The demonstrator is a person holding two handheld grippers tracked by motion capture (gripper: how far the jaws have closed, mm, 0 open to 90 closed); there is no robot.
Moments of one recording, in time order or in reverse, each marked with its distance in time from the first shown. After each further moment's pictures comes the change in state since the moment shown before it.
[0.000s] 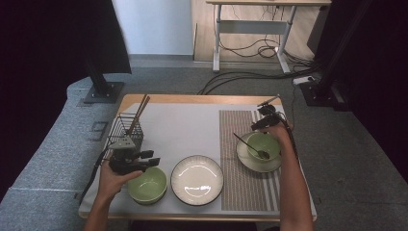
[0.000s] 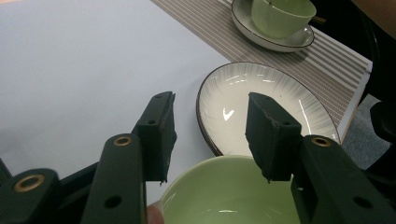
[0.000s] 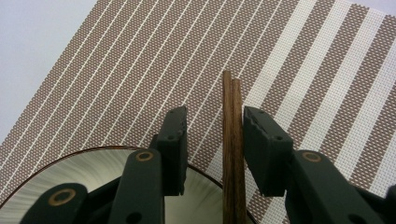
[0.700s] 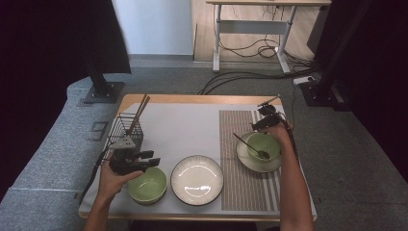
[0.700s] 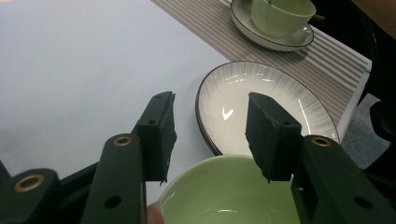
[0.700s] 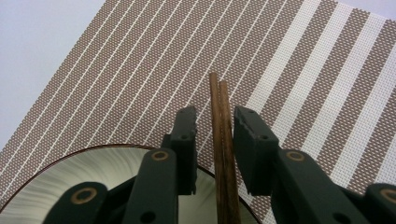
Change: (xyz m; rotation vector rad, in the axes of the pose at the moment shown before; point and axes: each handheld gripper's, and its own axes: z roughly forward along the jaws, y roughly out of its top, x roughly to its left) left arm 0.000 0.000 0.000 0.003 -0.001 0.001; right arm 0.002 -0.001 -0.003 -0.014 0.007 -0.010
